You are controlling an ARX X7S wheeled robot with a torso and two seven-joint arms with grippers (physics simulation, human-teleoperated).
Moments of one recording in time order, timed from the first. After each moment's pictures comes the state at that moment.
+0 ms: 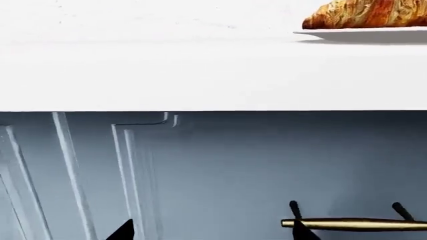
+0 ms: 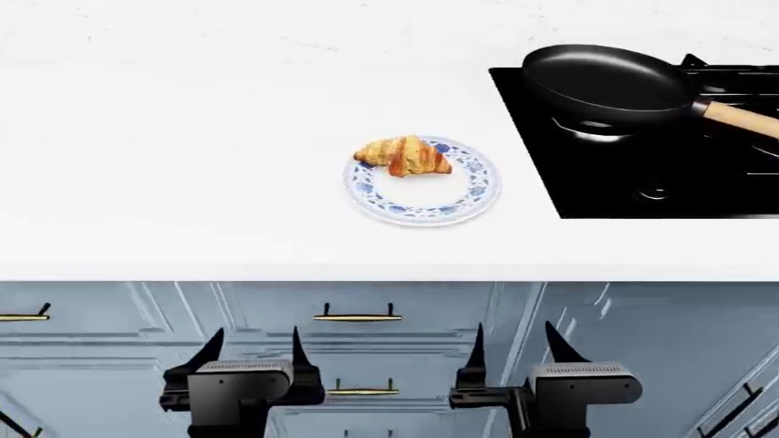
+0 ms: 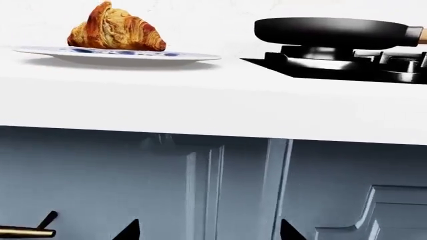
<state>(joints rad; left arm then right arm) -0.01 -0.16 0.18 0.00 -0.14 0.00 -0.22 0.00 0.17 -0.20 -0.03 0.10 -0.04 0.21</state>
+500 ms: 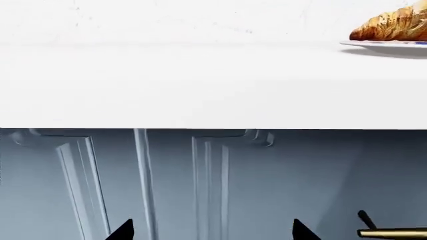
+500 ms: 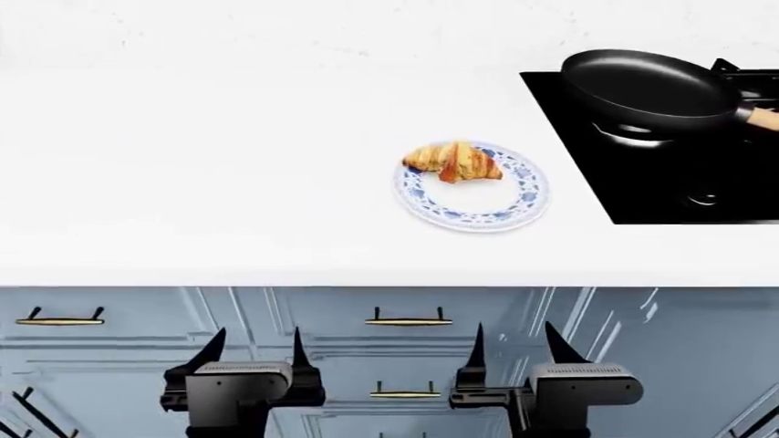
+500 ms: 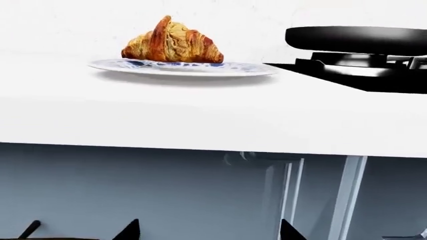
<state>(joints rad) -0.01 -0.18 0.19 0.02 -0.17 0.00 -0.22 0.00 0.18 -0.21 -0.03 0.12 -0.05 0.22</state>
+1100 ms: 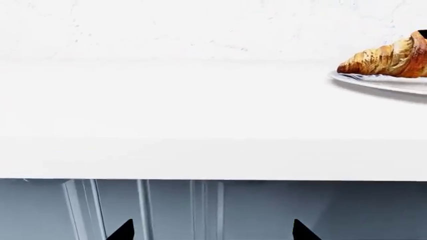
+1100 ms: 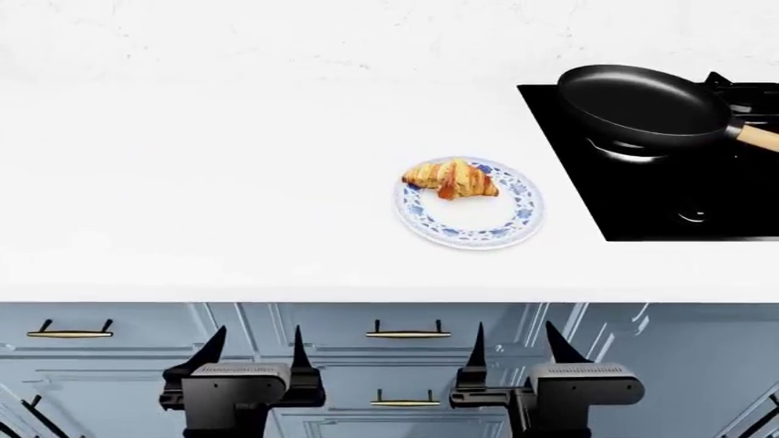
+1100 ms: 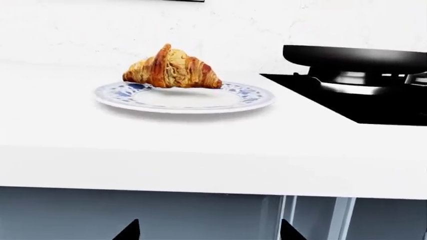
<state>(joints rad) 0.00 -0.19 0.21 0.03 -0.19 0.03 -0.22 0.00 0.19 -0.22 -0.03 0.13 -0.05 0.24</state>
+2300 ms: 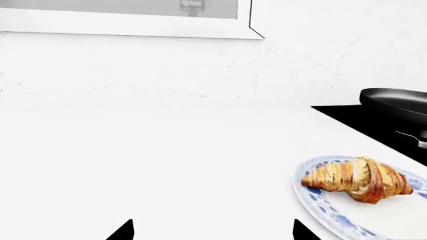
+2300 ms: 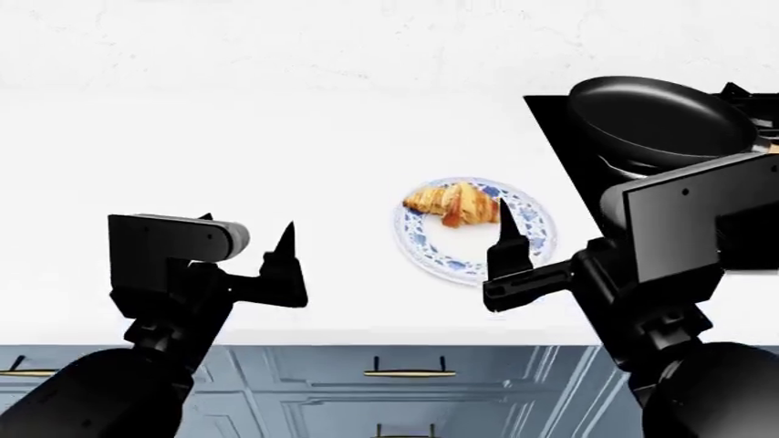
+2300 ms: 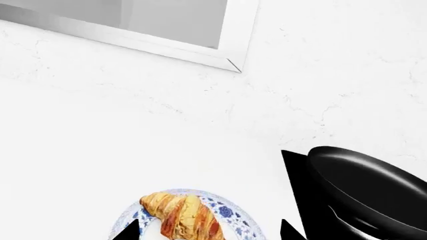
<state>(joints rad) -0.41 -0.37 0.01 0.65 -0.71 -0.98 -0.28 0.68 0.39 0.14 -0.92 1.04 1.51 0.53</state>
